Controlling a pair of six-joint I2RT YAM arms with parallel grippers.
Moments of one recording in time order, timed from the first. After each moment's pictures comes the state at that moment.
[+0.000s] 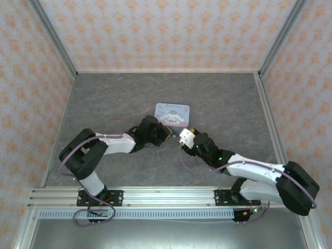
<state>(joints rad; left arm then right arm) -0.64 1.67 0.73 0.29 0.20 -1.44 0.86 1.14 0.42 0.16 0.31 -0.39</state>
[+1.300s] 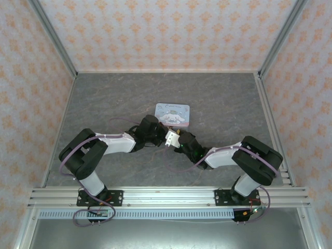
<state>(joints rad) -0.64 1.67 0.74 0.27 0.21 -1.45 0.90 1.58 0.50 0.54 0.39 -0.58</state>
